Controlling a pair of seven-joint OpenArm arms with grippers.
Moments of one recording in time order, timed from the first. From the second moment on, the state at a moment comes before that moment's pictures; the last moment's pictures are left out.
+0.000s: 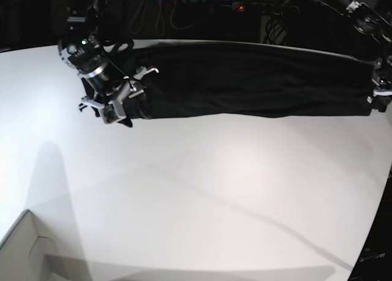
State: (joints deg) left arm 2.9 -5.1 -62.8 96.9 -23.7 -23.3 55.2; right arm -19.1 -1.9 10.9 106.3 -1.1 35.1 -24.0
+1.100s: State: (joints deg) left arm 5.9 -7.2 -63.9 88.1 -24.0 -23.3 55.6; right arm -20.8 -1.9 11.2 106.4 -1.1 35.1 -24.1
